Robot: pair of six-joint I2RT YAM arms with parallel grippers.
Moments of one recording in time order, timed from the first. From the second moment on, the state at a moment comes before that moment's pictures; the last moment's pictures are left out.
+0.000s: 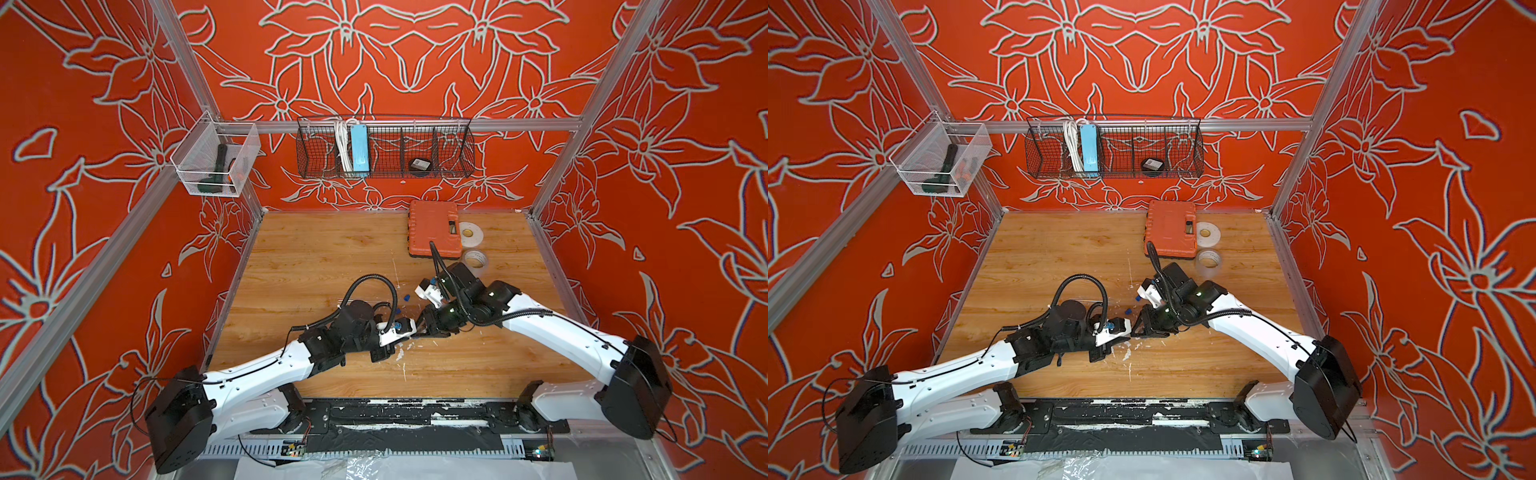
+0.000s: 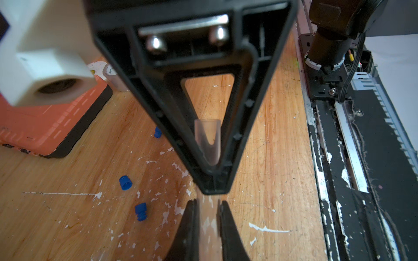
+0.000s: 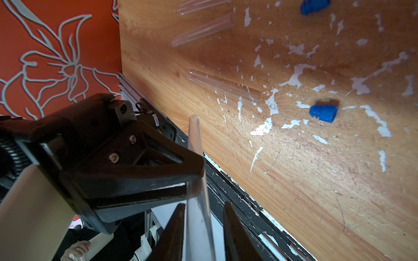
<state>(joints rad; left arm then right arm) -0.84 1.06 0.53 -0.02 0.33 0.41 0.77 1.33 0.99 -0.71 -0.66 0.63</state>
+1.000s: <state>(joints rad) -0.79 0.85 0.34 0.03 0.31 0.41 0.74 1.23 0.98 -0.66 -0.81 0.70</state>
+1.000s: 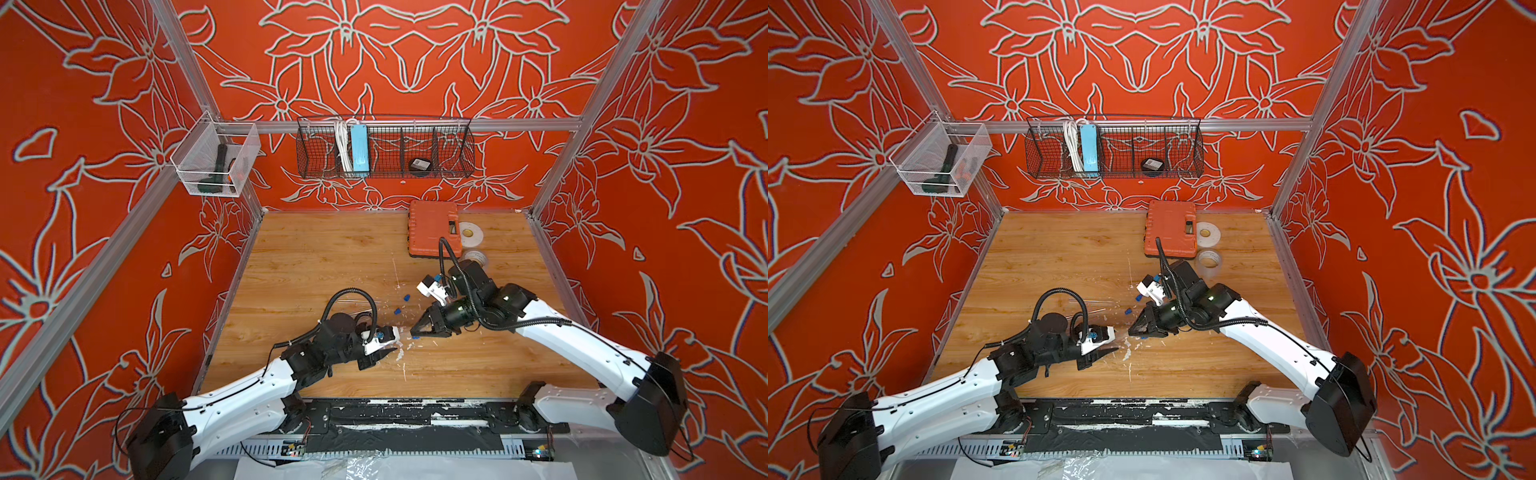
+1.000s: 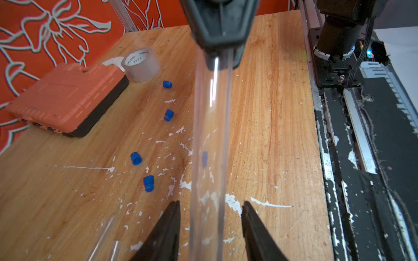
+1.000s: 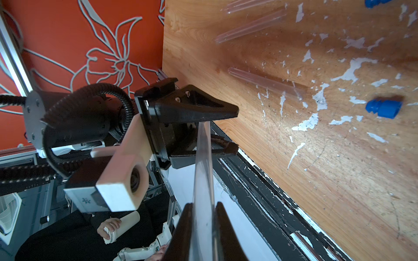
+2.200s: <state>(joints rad) -0.79 0.84 0.38 0.06 0.25 0.44 0.64 1.28 1.12 -0.78 -0.83 0.54</state>
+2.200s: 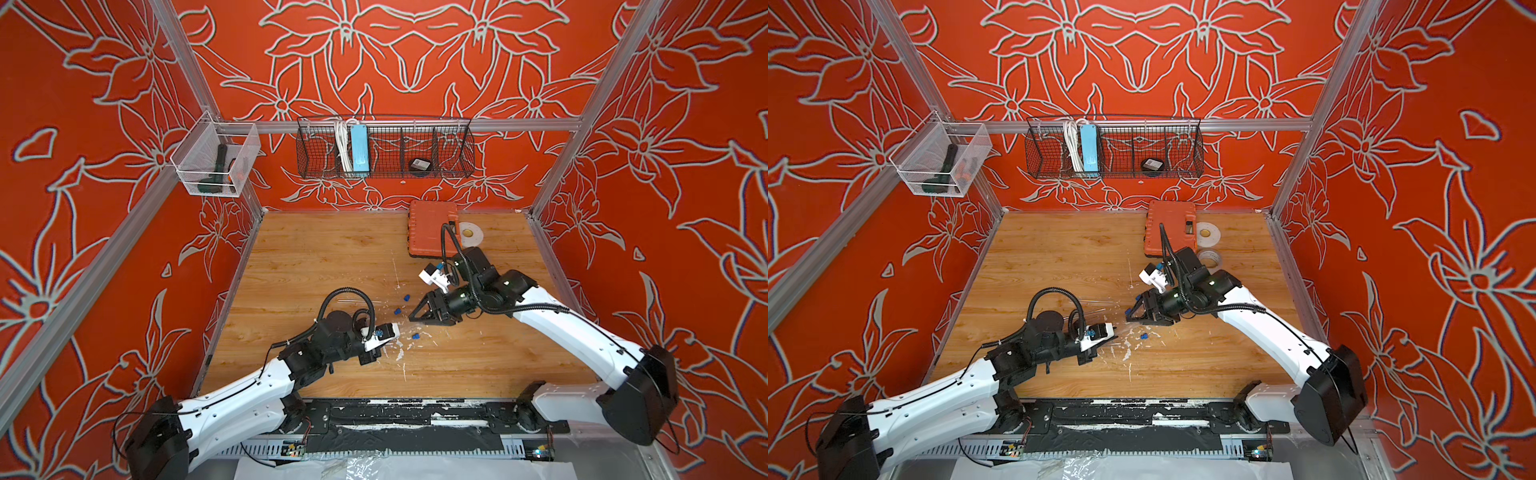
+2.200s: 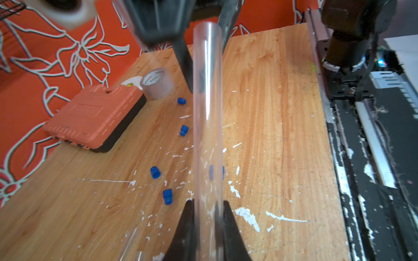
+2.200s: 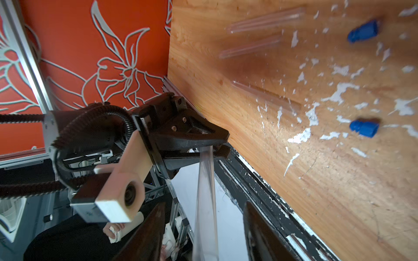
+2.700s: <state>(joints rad) -0.51 0.89 0.38 0.12 0.07 0.30 0.63 1.36 1.08 -0.88 -0.44 -0.64</state>
